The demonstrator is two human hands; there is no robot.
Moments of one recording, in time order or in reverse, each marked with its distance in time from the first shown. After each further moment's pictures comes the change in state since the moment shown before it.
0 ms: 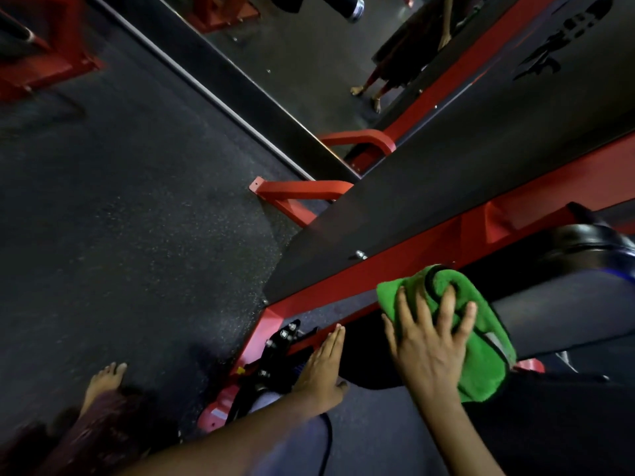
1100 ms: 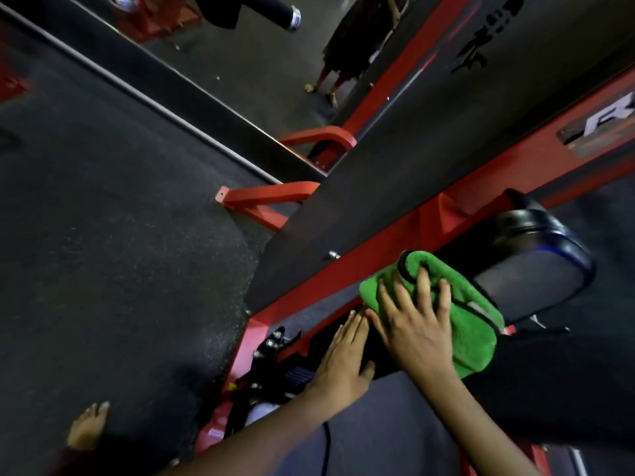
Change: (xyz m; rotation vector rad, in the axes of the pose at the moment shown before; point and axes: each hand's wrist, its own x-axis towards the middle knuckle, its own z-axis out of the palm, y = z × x) left_hand 0.001 0.076 -0.036 -0.062 0.045 0.226; right_hand 0.016 0.023 -0.011 -0.067 0.009 -0.060
